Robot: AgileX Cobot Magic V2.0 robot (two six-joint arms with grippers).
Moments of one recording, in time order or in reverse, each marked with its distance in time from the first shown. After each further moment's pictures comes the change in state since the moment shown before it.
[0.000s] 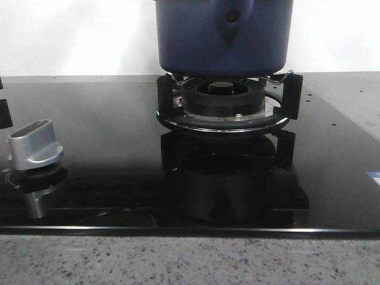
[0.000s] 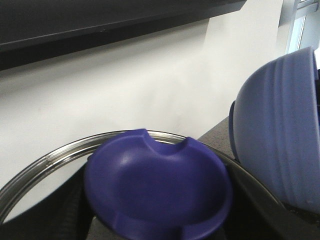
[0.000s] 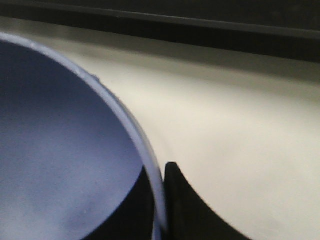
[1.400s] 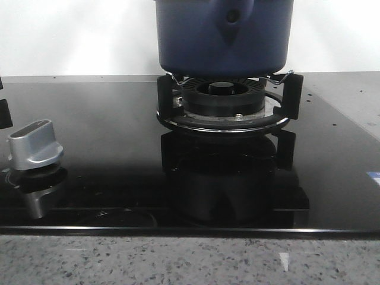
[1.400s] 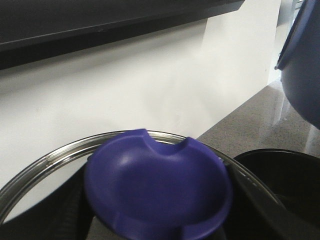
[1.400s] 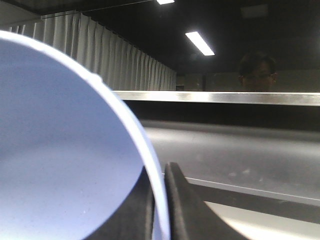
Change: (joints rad) left arm 0.000 0.000 0.000 0.000 0.006 0.000; right arm -0.021 -0.002 0.117 0.017 -0.629 -0.062
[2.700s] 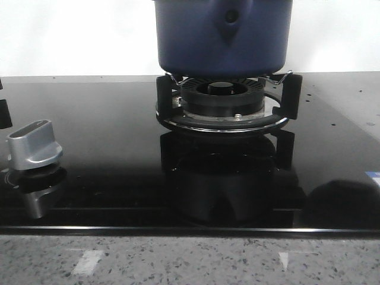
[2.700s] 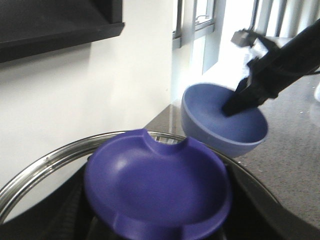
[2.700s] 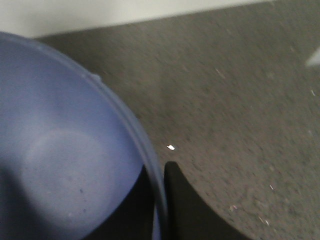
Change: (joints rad) left arm -0.213 0.000 0.000 -0.083 0.094 0.000; right arm -0.549 -0.061 -0.446 0.200 1.968 0.087
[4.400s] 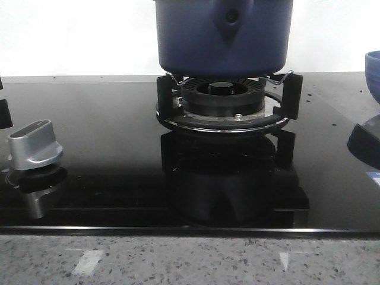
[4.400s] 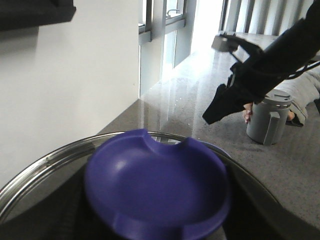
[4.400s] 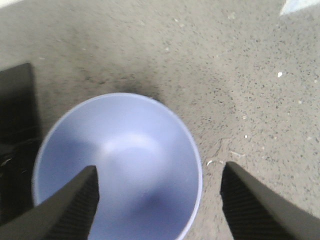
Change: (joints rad) left arm -0.149 0.067 0.000 -0.017 -0.048 0.030; right arm -0.105 -0.101 0.119 0.049 0.033 0.003
